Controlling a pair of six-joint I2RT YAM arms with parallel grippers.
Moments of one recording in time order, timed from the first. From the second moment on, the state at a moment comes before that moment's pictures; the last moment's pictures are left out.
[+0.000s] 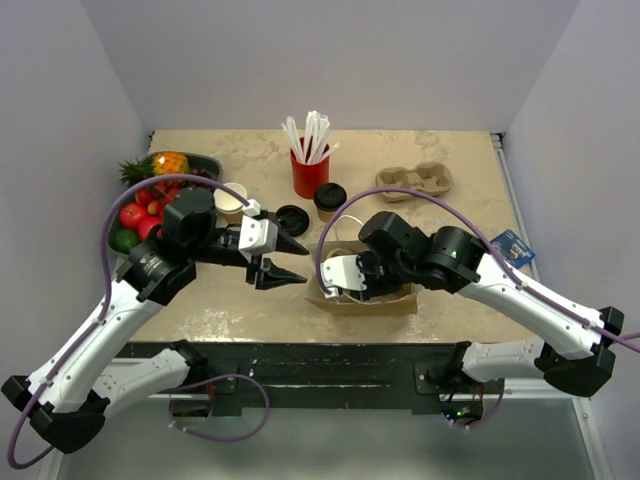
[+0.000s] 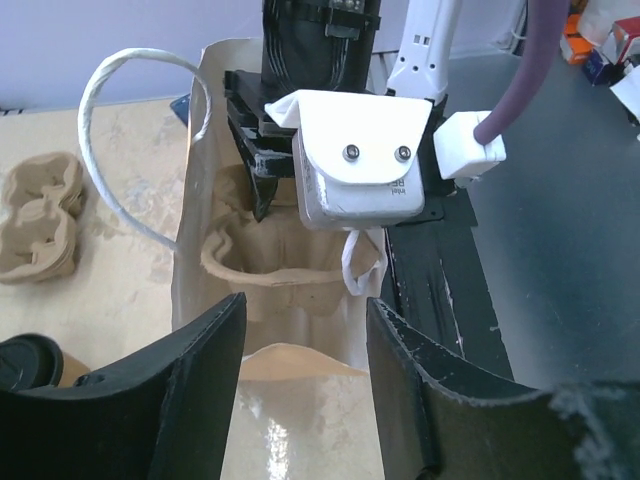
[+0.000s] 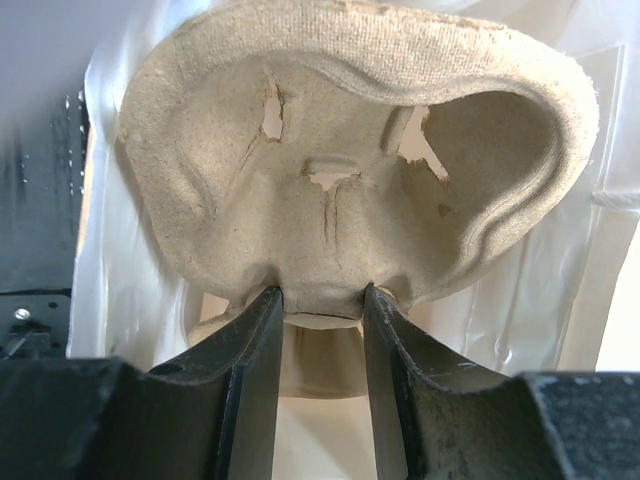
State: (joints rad) left arm -0.64 0.93 1.16 -0.52 0.91 0.33; right arm 1.03 1.22 1.41 -1.18 -0.02 -0.79
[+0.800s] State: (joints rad) left arm -0.75 0.98 0.97 -0.16 1.07 0.06; right arm 1.01 1.19 1.37 -1.17 0.05 -0.67
